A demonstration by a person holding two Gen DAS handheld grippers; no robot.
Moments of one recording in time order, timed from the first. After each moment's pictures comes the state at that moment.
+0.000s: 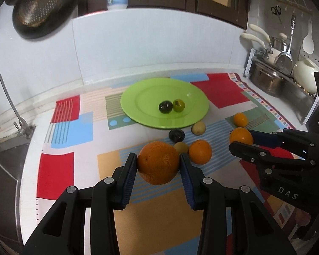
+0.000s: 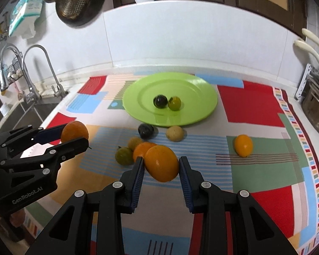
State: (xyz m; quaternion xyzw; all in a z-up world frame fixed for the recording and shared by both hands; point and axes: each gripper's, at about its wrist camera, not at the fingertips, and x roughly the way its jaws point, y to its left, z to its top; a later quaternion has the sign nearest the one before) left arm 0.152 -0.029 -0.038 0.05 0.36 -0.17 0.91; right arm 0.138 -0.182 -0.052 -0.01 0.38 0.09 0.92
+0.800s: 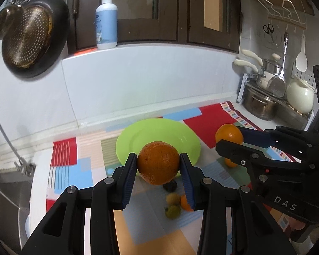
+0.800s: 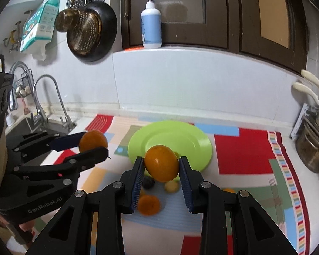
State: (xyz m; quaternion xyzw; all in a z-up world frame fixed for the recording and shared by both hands) left arm 0.190 -0.046 0.024 0.06 0.30 -0.20 0.93; right arm 0.159 -0.178 0.021 -0.03 0.28 0.11 0.95
